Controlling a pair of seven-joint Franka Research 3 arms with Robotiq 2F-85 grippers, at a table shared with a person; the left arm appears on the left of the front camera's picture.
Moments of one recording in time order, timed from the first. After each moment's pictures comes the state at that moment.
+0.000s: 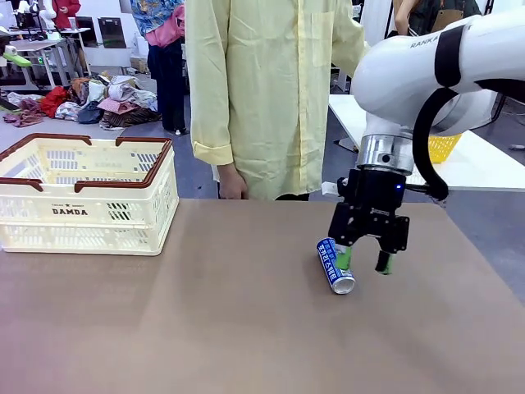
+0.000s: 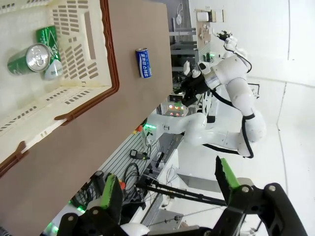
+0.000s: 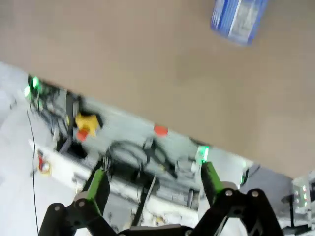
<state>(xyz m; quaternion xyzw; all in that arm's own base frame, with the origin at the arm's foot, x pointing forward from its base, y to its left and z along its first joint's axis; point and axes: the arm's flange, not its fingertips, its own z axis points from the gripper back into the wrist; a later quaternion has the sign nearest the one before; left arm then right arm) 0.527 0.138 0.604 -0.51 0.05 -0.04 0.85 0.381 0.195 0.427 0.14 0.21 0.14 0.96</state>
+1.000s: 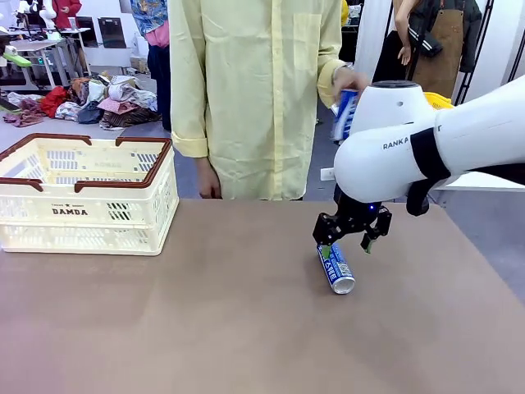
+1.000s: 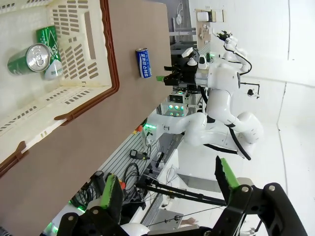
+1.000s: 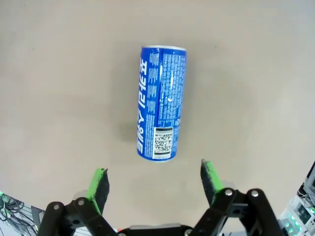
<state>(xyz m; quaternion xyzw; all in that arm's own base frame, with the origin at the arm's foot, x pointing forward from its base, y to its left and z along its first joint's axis) 0.527 0.138 0.604 -0.51 0.05 -0.04 0.85 0.407 0.199 0.388 0.01 -0.03 0.09 1.00</state>
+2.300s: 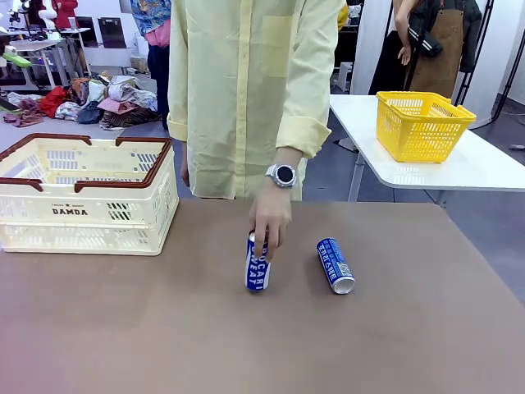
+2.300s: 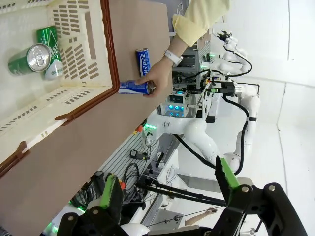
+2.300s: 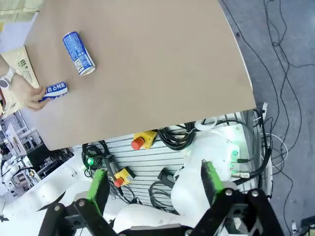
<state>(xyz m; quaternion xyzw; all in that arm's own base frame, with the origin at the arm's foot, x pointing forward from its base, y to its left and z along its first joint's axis) 0.528 0.139 0.603 -0.52 0.05 -0.04 0.85 0.205 -0.190 0.520 0.27 -0.01 -0.20 0.94</state>
